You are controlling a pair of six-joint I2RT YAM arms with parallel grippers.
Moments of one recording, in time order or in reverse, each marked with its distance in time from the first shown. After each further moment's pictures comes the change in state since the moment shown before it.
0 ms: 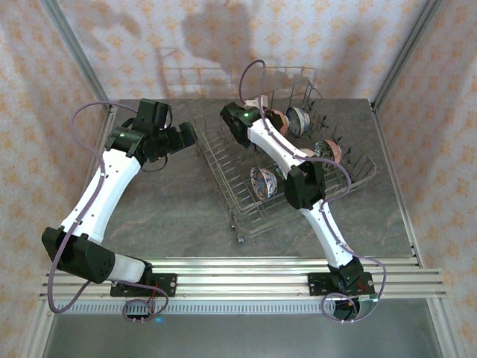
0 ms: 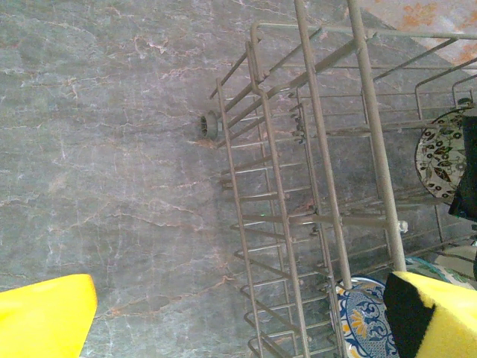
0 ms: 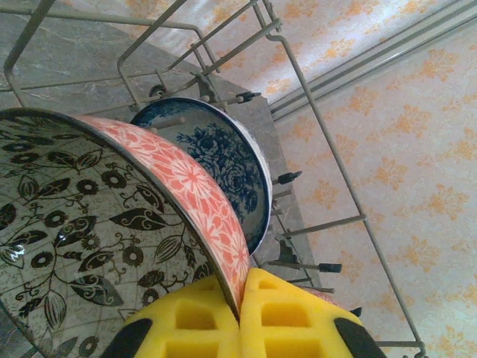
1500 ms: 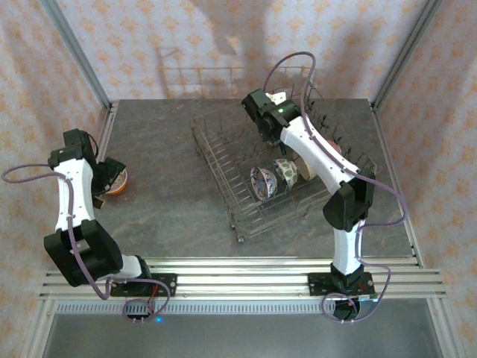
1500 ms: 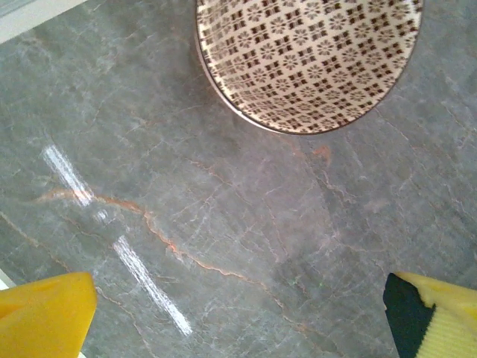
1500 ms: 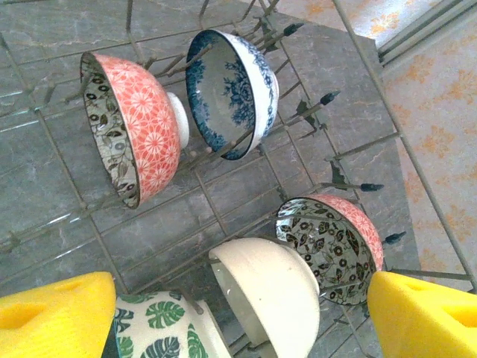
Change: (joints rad) left arm 0.707 -0.019 -0.248 -0.218 0.067 -0.090; right arm -0.001 -0.567 -0.444 0.051 -0.484 0.025
